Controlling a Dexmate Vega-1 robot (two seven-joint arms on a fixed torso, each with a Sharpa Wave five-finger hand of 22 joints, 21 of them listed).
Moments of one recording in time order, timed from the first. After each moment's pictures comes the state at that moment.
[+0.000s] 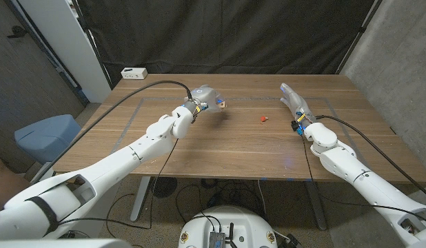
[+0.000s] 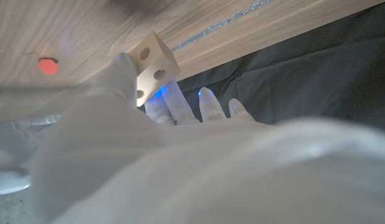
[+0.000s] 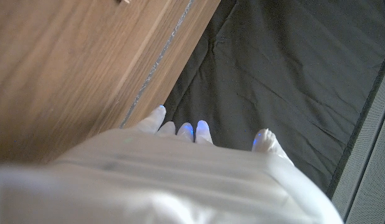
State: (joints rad) left arm 0.59 0.61 0.80 -1.62 0.71 0.21 0.14; left_hand 0.95 -0.10 0.41 -0.14 0.18 0.83 -0.19 0.34 0.20 0.83 -0.22 0.45 0.42 0.41 -0.05 0.22 0.19 0.09 0.13 0.19 0.17; right arm -0.88 -0.62 -0.39 -1.43 0.45 0.21 -0.14; right_hand 0.18 0.09 0.28 -0.07 0.21 0.08 -0.08 0.20 0.18 -0.03 -0.08 0.19 0.18 -0.11 -0.03 0.19 0.18 0.10 -0.02 0.19 0.16
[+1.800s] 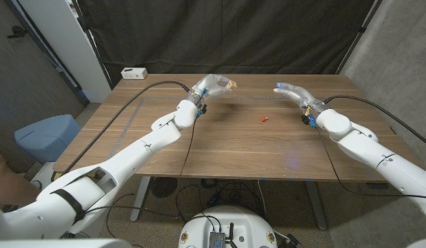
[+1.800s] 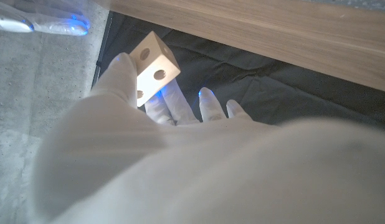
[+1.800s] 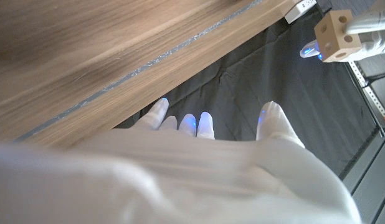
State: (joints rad) left arm 0.55 0.44 0.71 -1.39 0.22 -0.05 0.29; left_hand 0.95 -0.09 0.39 -0.14 0.18 0.84 -0.19 0.33 0.20 0.83 -0.22 0.44 0.44 0.41 -0.05 0.22 0.19 0.09 0.09 0.19 0.17; right arm -0.80 -0.82 -0.45 -1.51 0.20 0.09 -0.05; right_hand 0.44 0.00 0.36 -0.19 0.21 0.21 -0.10 0.23 0.19 0.08 -0.06 0.21 0.19 -0.03 -0.03 0.20 0.18 0.20 -0.01 0.20 0.16
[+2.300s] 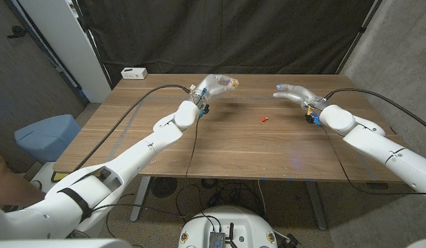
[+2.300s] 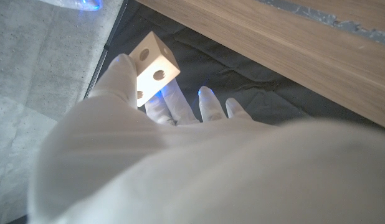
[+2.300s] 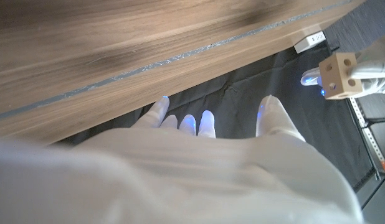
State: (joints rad) left arm 0.54 0.40 0.69 -1.31 0.10 -0.11 0.27; left_hand 0.94 -0.08 0.38 -0.14 0.18 0.84 -0.18 0.33 0.20 0.83 -0.22 0.43 0.45 0.43 -0.05 0.23 0.19 0.15 0.09 0.21 0.17; right arm -0.79 -0.89 -0.47 -1.58 0.09 0.00 -0.03; right_hand 0.50 -0.02 0.38 -0.19 0.21 0.23 -0.11 0.23 0.19 0.08 -0.07 0.20 0.19 -0.01 -0.03 0.20 0.18 0.21 0.00 0.20 0.16
